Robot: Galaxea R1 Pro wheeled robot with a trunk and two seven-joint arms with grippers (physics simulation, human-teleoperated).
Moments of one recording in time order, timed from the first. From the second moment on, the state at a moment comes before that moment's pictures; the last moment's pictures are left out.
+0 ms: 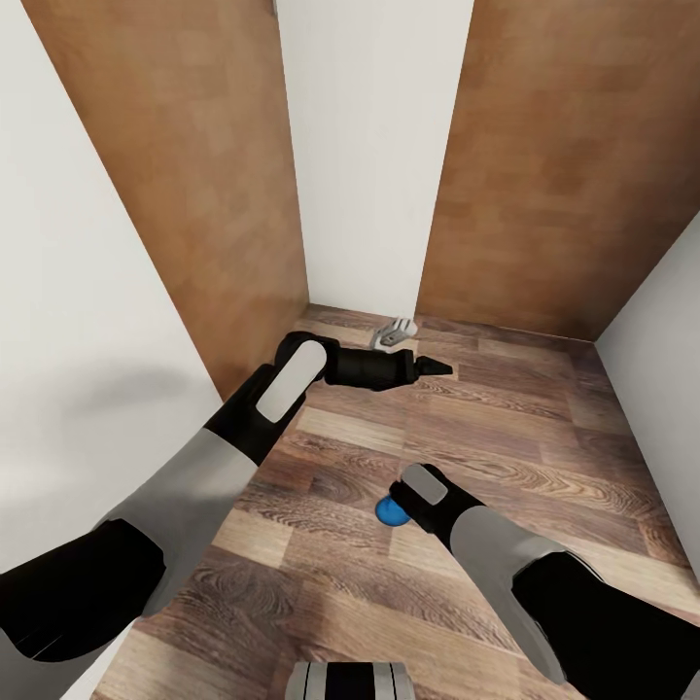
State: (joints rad) left arm -1.19 -0.17 -0.51 -0.95 1.06 0.96 -0.13; right arm -1.01 0.17 0.41 -0.21 -1.29 0.19 -0.70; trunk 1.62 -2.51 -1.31
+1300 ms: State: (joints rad) left arm -1.19 -0.17 -0.51 -0.95 1.06 0.96 -0.15; right arm -1.01 0.17 0.40 -0.21 -1.33 0.16 -0.71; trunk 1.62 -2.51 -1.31
